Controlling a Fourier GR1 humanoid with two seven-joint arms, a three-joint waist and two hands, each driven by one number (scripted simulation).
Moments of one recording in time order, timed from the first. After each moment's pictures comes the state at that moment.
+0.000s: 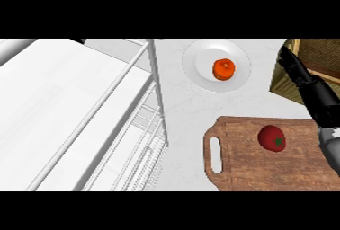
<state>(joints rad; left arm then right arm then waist) -0.28 0.53 0.03 -1.49 0.43 0.13 -0.02 -0.34 -0.58 0.18 -1.42 -0.13 -0.03 -0.14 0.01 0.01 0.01</state>
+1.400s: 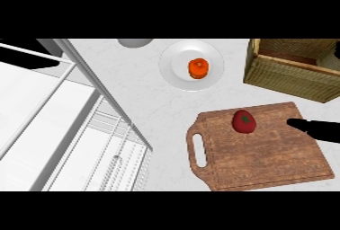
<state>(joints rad) -0.03 0.57 0.06 -1.61 0.32 0.19 -0.01 -0.17 -0.66 0.00 -1.72 0.03 -0.20 -0.29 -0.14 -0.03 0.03</state>
